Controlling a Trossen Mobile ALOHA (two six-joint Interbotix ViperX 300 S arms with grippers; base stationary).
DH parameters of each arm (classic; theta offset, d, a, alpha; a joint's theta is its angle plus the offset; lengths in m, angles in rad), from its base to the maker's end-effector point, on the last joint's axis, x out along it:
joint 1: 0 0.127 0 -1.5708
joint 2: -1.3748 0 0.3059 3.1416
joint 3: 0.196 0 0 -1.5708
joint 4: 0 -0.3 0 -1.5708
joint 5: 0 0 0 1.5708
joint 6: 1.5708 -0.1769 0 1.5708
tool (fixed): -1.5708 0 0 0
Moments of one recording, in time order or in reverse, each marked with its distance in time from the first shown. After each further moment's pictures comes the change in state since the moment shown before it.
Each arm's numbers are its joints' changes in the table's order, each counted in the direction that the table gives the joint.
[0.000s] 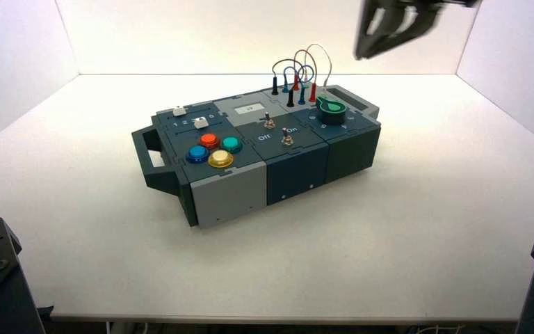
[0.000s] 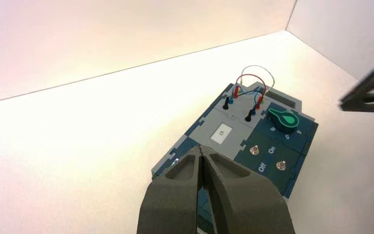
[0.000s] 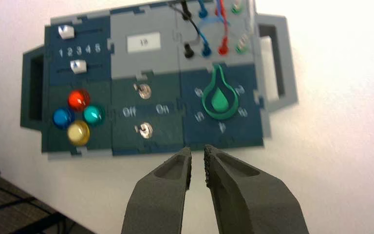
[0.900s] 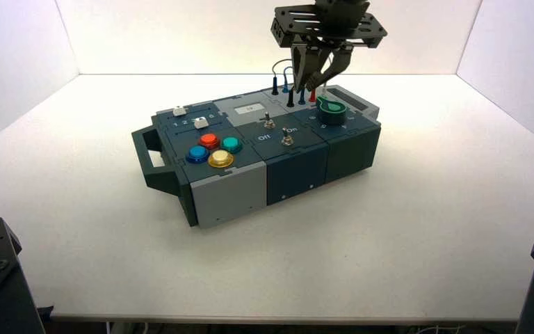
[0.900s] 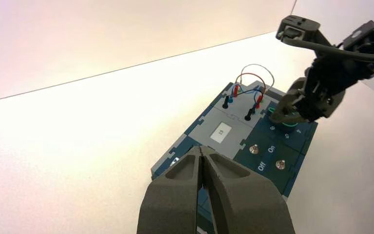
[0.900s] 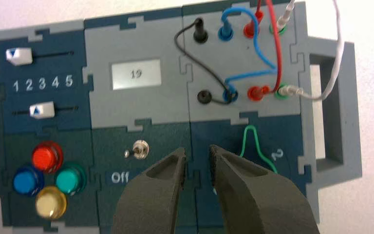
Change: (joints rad) left arm 0.000 -0.006 0.000 0.002 0.005 0.000; right arm -0.002 0.437 0.244 -0.002 -0.069 0.000
